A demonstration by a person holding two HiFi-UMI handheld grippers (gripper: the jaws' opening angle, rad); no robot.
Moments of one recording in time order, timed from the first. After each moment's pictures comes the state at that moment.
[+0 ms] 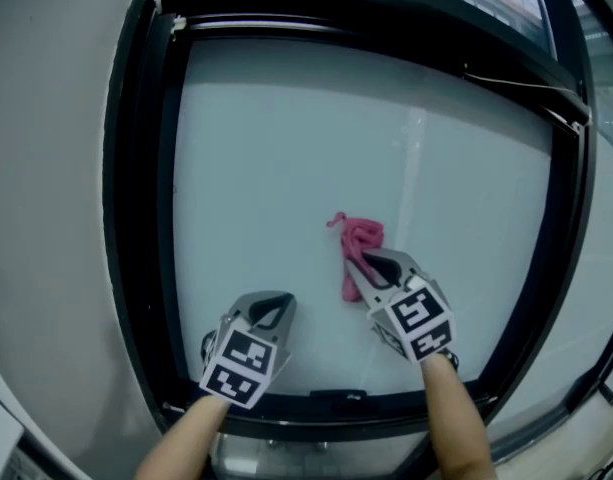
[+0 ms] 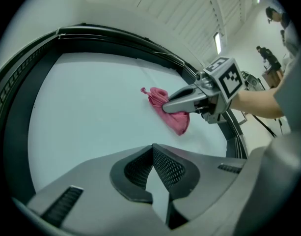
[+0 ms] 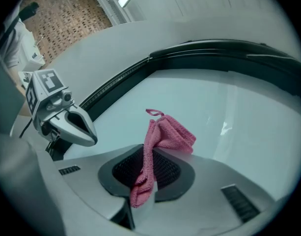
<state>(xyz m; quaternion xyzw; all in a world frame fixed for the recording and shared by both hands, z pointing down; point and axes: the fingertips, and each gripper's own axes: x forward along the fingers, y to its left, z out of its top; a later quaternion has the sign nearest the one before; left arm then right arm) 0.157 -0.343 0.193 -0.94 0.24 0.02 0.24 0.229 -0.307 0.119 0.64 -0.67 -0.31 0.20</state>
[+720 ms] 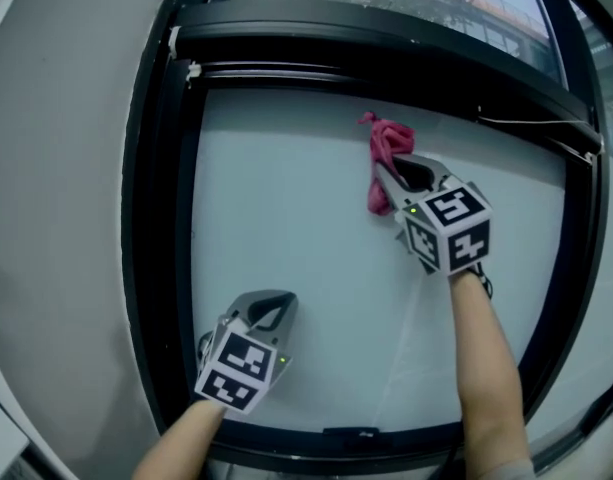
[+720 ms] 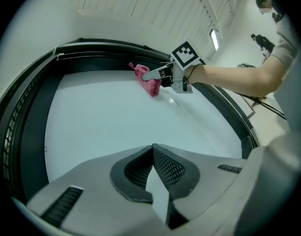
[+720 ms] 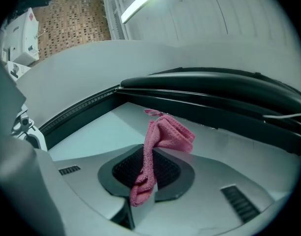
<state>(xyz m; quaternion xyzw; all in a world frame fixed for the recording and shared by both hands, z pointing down) 0.131 -0.360 0.109 -0.91 0.28 0.06 0.29 0.213 -0.305 -0.112 0.65 -0.62 -0.44 0.11</state>
